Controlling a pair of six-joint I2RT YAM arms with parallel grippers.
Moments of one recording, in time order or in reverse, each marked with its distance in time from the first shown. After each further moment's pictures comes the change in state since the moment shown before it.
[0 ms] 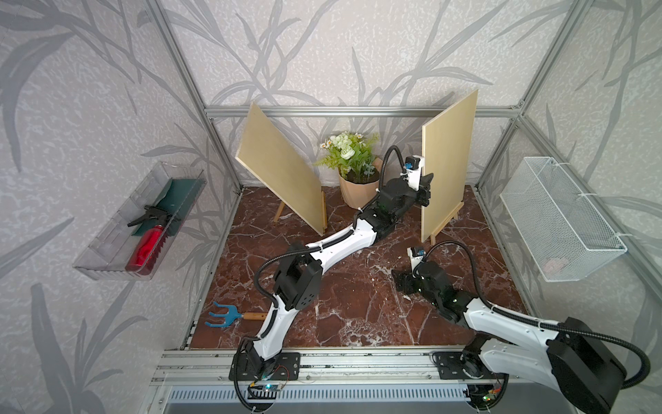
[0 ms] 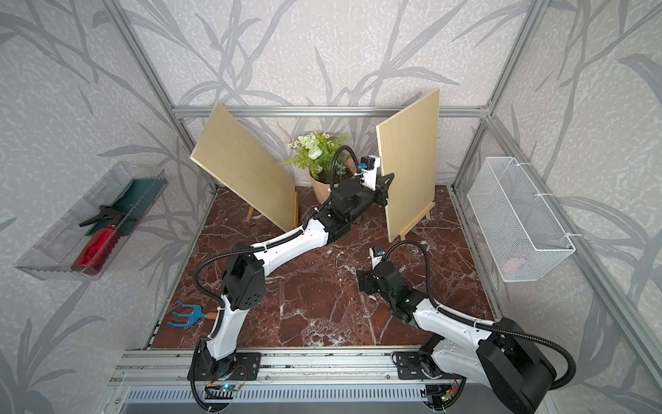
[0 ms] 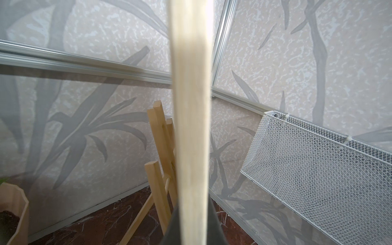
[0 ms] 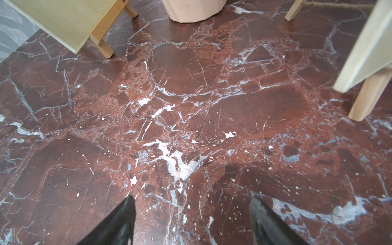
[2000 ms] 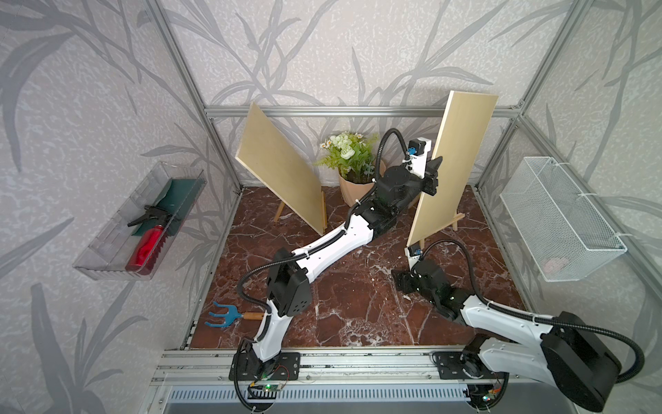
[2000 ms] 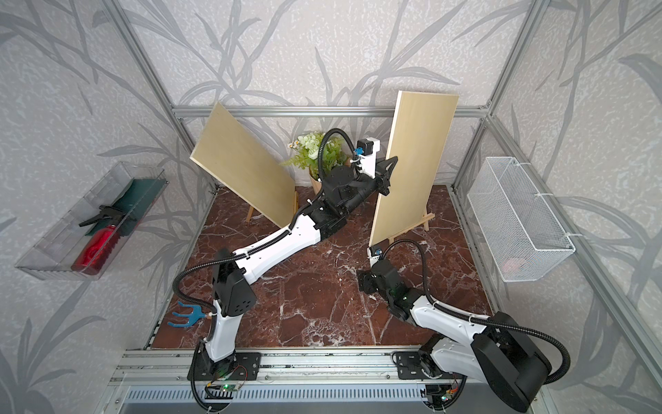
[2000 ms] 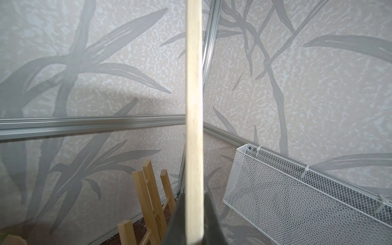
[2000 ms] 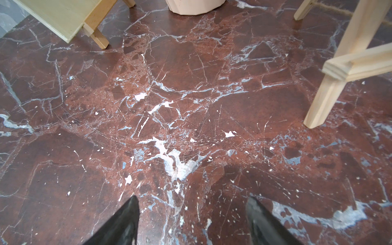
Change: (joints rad) left arm -0.036 -0.081 0.120 -0.081 -0.013 0.033; right arm 0.000 0.044 0.021 -0.008 0.003 -0.026
